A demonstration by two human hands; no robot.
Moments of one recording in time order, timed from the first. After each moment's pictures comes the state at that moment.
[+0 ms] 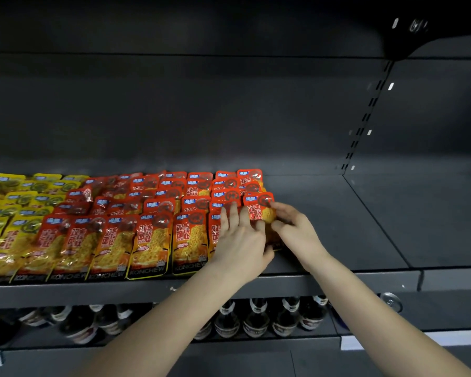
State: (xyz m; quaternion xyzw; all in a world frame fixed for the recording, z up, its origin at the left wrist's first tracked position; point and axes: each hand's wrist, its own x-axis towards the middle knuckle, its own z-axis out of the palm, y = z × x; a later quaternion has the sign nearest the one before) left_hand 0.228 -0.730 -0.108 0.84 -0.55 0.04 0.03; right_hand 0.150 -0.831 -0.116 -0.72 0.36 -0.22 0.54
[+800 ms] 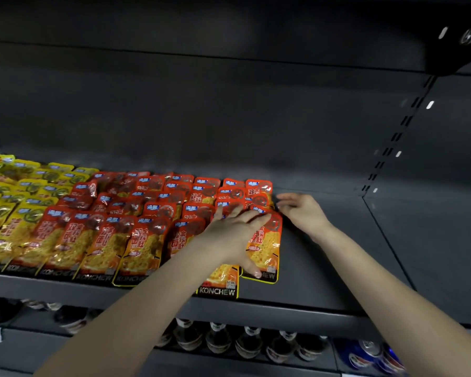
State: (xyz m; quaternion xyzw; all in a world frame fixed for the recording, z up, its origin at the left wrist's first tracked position) left_hand 0.283 -0.761 -0.093 0.81 -0.57 -0.16 -0.03; right_hand 0.203 -0.927 -0.113 -0.82 0.33 -0.14 0.44
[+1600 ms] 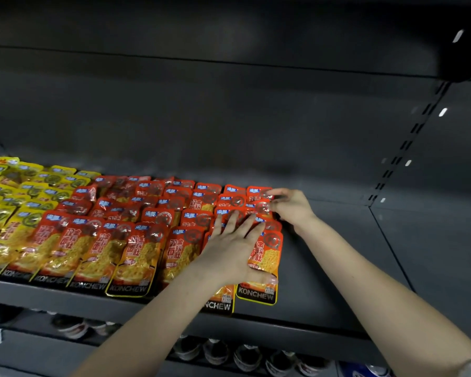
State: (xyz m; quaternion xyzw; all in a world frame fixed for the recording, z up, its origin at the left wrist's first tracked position) left_hand 0.276 -0.762 -0.116 0.84 -0.54 -0.10 0.01; right_hand 0.249 -0.942 -0.117 -0.76 0.36 -0.16 0.51
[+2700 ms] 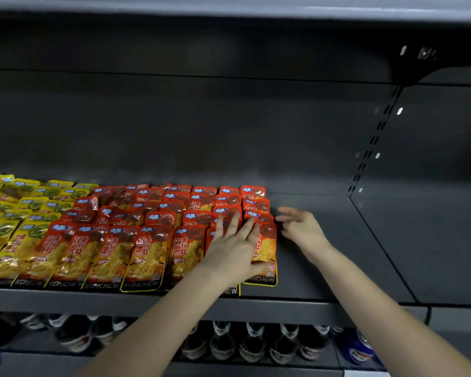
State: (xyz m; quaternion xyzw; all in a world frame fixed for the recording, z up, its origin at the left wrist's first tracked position) left_hand 0.256 -0.745 -0.110 0.83 -0.56 -0.05 -0.02; right_hand 0.178 -0.900 -0.125 -0.72 0.37 -0.20 0.55
